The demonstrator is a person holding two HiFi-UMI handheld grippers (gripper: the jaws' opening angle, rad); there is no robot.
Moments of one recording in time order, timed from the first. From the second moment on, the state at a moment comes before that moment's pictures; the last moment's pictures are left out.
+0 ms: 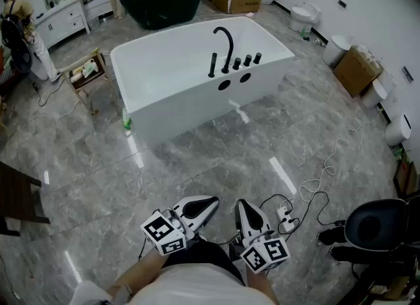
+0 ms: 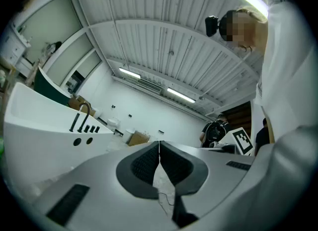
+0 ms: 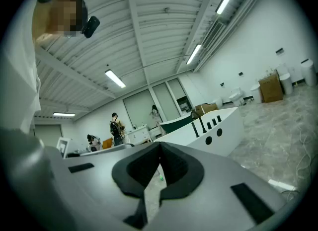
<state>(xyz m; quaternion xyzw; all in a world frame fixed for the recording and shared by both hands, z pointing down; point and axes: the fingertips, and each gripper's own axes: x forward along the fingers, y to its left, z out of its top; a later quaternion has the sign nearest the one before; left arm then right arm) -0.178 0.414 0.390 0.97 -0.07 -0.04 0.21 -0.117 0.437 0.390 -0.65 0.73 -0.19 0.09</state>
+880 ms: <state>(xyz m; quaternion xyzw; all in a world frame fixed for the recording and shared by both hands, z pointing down) -0.227 0.464 0.390 0.97 -0.14 -0.03 0.19 -0.169 0.478 0.361 -0.59 0.79 -0.14 0.10</state>
